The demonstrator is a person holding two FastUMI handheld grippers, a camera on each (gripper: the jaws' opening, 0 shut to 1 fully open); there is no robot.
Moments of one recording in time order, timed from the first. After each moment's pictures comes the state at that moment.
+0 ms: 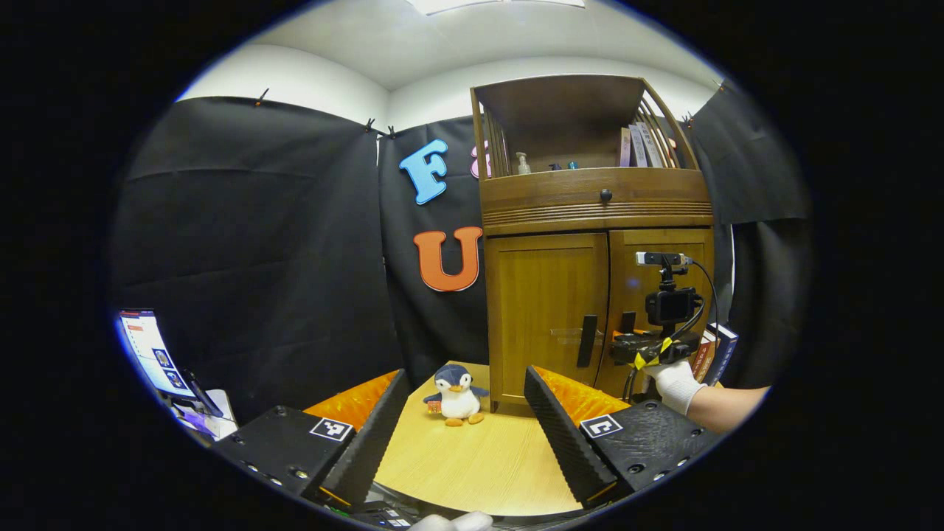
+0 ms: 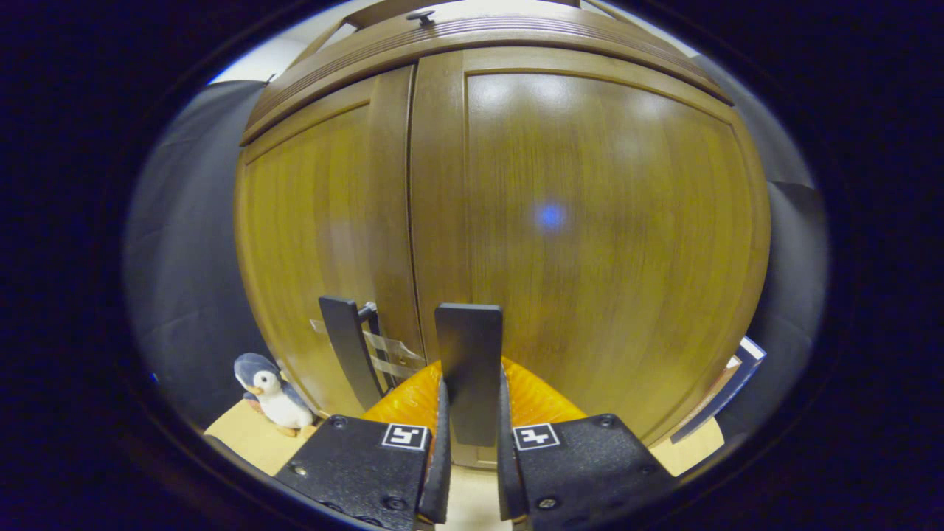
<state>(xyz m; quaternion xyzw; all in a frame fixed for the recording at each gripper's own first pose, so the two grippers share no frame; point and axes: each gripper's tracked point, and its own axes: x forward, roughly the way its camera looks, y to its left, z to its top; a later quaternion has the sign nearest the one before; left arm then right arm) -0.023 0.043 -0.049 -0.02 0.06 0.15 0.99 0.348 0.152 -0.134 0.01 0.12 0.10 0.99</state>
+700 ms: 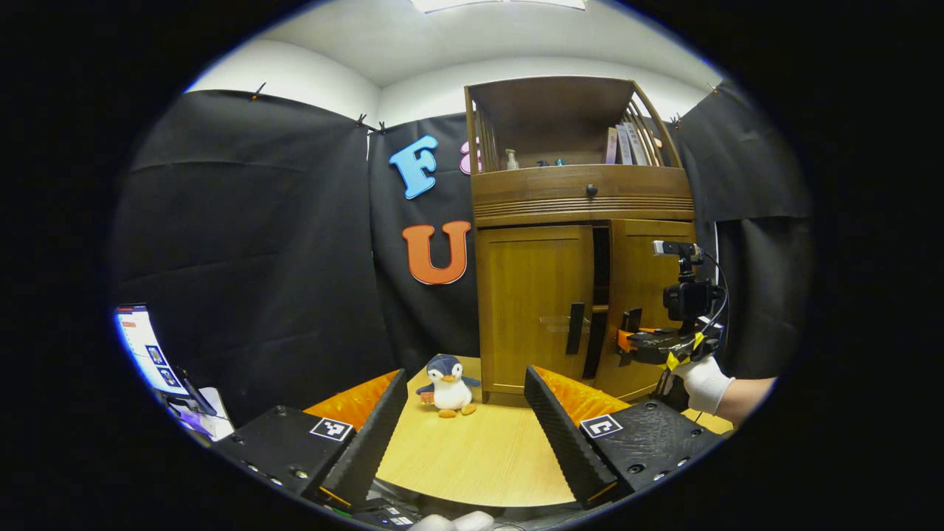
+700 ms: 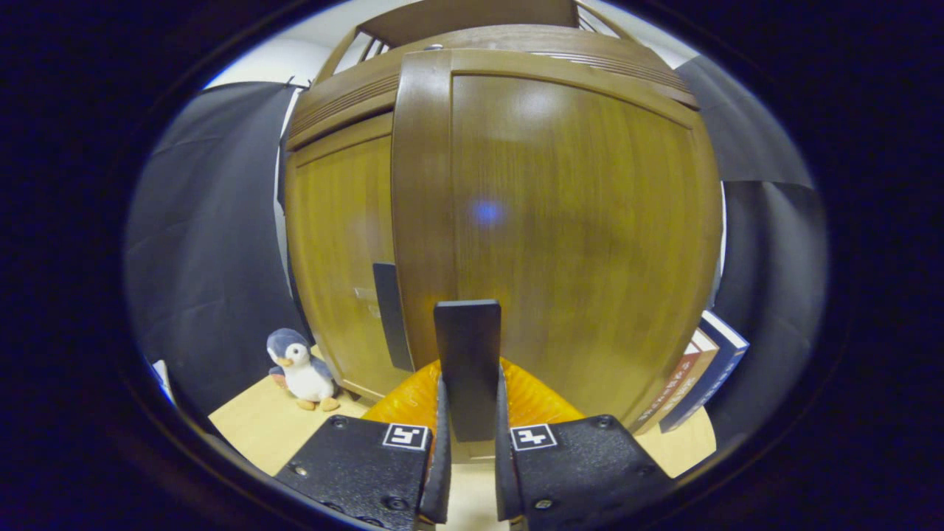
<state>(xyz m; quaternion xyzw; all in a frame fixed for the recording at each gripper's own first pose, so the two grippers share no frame) -0.043 0.036 -0.062 -0.02 0.07 0.11 0.99 0.261 0.123 -0.138 0.01 0.12 0.13 0.98</state>
